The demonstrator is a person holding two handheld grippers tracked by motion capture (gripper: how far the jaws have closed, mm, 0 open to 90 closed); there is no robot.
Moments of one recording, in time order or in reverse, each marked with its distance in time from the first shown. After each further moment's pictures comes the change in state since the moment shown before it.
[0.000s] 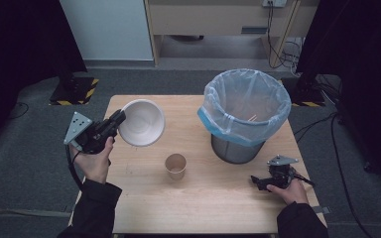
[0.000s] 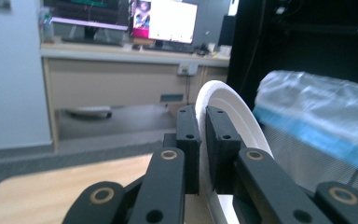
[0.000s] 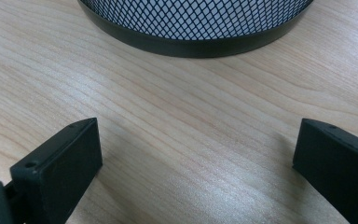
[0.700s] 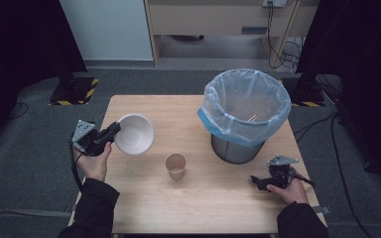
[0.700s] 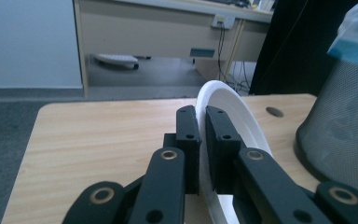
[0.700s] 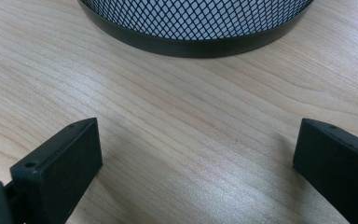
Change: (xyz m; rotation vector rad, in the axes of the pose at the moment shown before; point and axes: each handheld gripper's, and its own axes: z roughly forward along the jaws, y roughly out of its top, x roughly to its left) left arm 0.046 -0.056 0.009 0.183 0.130 -0.074; right arm 0.000 0.000 0.000 0.000 0.000 0.000
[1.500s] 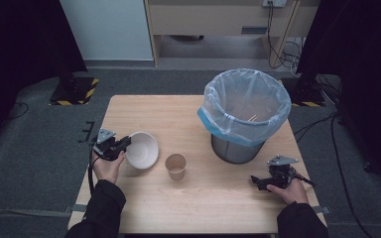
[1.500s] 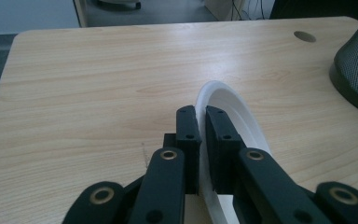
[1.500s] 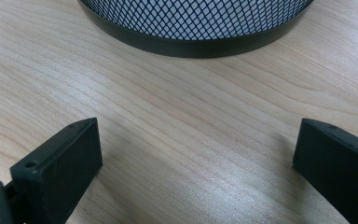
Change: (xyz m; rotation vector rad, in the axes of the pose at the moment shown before) left arm 0.005 -0.053 0.041 0.254 0.041 0.033; right arm 0.000 0.000 0.000 0.000 0.000 0.000
